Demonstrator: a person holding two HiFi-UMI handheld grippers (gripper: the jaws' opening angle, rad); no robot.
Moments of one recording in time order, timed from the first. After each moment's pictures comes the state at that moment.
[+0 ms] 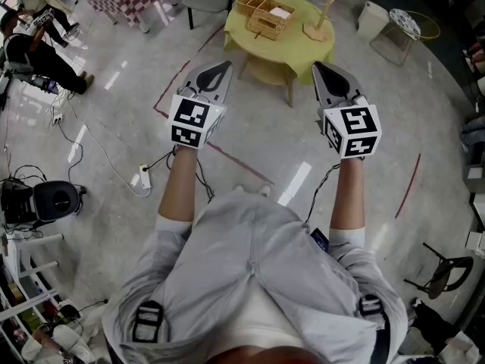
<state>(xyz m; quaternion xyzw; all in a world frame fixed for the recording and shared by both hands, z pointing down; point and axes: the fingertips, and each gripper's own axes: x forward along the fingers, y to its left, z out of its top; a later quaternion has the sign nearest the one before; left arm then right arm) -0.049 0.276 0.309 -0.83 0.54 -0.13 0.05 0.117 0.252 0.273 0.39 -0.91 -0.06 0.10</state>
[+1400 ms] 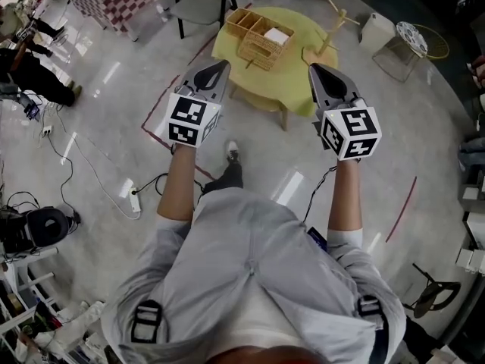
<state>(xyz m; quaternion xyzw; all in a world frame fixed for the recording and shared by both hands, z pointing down) -0.075 0.039 0.354 -0.83 0.55 -0.12 0.02 0.093 0.019 0.313 0.38 -0.92 -0.02 0.08</state>
